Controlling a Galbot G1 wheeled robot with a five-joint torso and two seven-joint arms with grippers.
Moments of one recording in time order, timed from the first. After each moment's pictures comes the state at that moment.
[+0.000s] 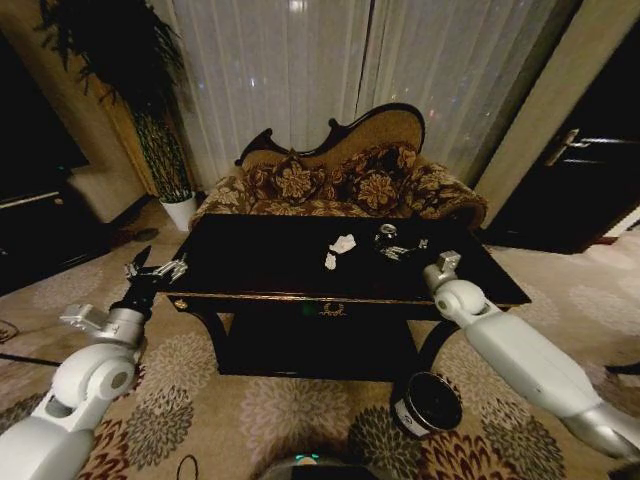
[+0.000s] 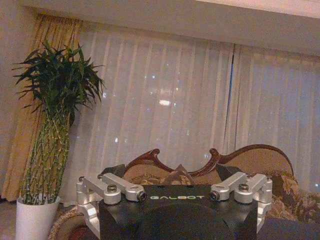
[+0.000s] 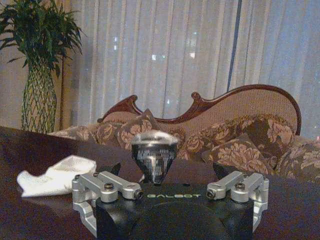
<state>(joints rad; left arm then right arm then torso) 1.47 -0.81 -0.81 -2.18 -0.92 -0.03 -0.18 -0.61 0.71 -0.02 1.53 0.84 -0.01 0.08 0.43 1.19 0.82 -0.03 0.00</state>
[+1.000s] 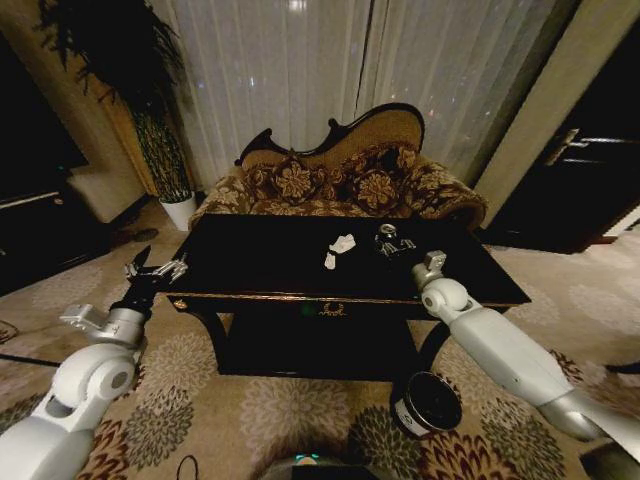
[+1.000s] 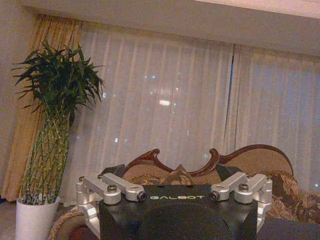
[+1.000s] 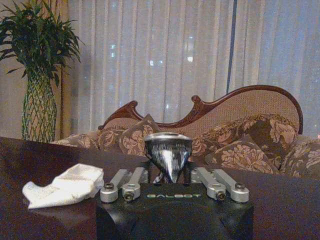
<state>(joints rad) 1.47 -0.81 -0.81 -2.18 -0.92 -0.03 -0.18 -0.61 0.74 -0.02 1.53 0.84 0.01 0.10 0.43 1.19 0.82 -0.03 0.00</state>
